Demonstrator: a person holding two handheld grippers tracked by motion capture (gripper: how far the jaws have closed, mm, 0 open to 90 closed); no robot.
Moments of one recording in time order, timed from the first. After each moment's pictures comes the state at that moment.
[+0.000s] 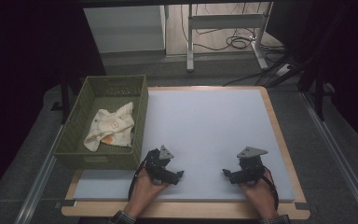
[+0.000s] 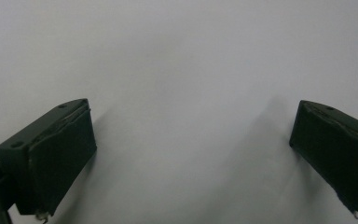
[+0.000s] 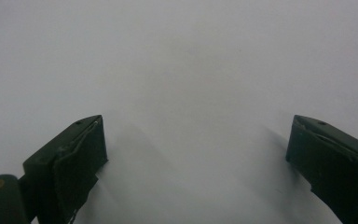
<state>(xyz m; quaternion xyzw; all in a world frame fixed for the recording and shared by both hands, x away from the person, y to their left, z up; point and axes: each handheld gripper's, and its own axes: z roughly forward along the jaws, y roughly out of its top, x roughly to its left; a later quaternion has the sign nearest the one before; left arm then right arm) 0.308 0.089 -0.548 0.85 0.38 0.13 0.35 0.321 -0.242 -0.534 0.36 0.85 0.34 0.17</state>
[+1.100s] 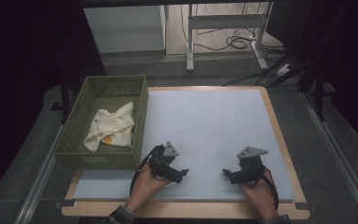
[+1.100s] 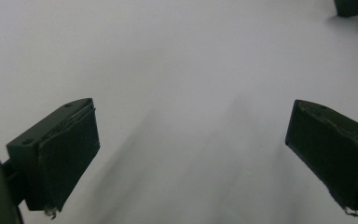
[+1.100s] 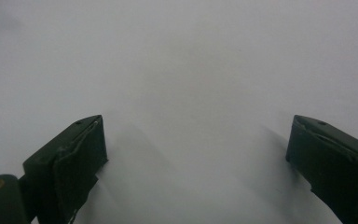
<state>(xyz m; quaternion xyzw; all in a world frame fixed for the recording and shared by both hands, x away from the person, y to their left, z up) 0.312 0.077 -0.519 0.87 0.33 0.12 0.36 0.321 -0.242 -0.534 0.36 0.85 0.34 0.17</state>
